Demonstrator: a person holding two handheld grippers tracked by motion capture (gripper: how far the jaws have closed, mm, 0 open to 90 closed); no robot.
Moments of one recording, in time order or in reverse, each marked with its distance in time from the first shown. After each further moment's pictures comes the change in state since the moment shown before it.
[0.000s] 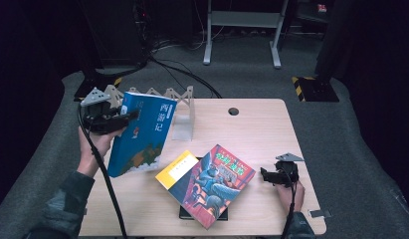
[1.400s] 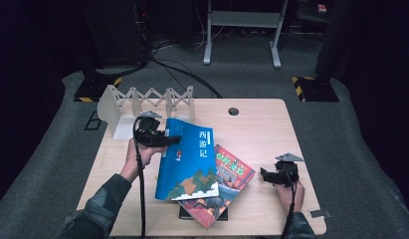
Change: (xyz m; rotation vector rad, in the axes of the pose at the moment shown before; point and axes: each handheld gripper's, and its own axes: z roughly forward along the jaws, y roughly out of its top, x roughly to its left) left arm -0.053 -0.051 0.106 0.280 -0.302 -0.106; right arm 0.000 0.000 0.000 0.000 0.002 -0.001
